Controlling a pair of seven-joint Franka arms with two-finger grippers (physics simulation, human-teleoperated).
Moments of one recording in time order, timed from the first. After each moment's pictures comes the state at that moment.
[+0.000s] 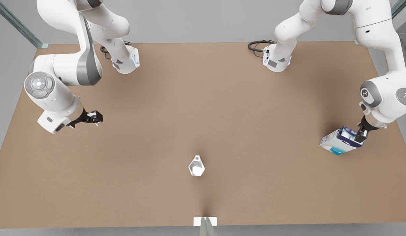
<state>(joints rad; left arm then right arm) 0.53 0.26 -0.17 -1.95 0.15 2.33 2.44 0.10 0.18 0.06 -1.49 -0.16 1.61 0.01</state>
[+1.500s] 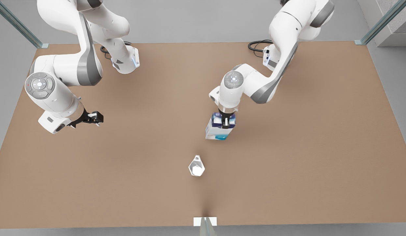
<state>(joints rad) -0.43 0.39 -0.30 -1.65 0.17 2.09 0.82 0.10 0.18 0.06 -1.49 -0.15 1.61 0.03</state>
